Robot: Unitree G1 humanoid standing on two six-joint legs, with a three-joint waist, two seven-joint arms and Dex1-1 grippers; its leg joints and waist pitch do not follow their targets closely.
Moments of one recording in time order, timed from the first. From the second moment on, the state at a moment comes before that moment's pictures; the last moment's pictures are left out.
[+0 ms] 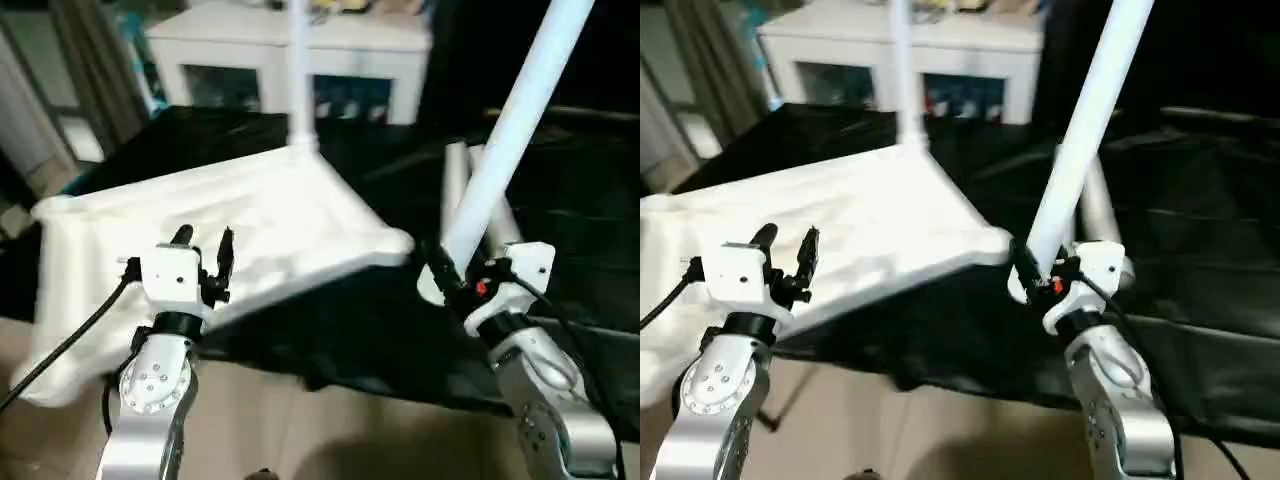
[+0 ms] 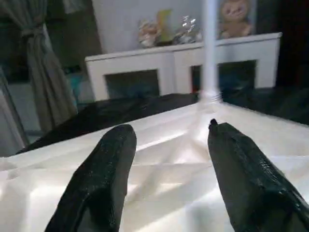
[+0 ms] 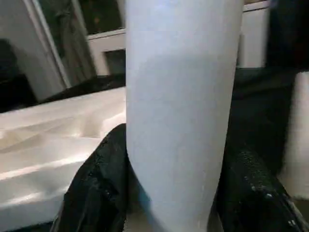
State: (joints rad) left arm 0.03 0.13 0.01 -0.24 0.00 0.07 -0.02; right arm -0.03 -0.11 -0.04 -0.22 0.32 0.28 0.27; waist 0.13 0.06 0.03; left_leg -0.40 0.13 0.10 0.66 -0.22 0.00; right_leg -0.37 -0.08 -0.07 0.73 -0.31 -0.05
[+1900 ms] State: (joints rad) left arm 0.01 0.10 -0.01 -0.27 -0.05 0.16 -0.07; right arm -0.05 -0.15 -0.06 -0.22 0.32 0.30 0.28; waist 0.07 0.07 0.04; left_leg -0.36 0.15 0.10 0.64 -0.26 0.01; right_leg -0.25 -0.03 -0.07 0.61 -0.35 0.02
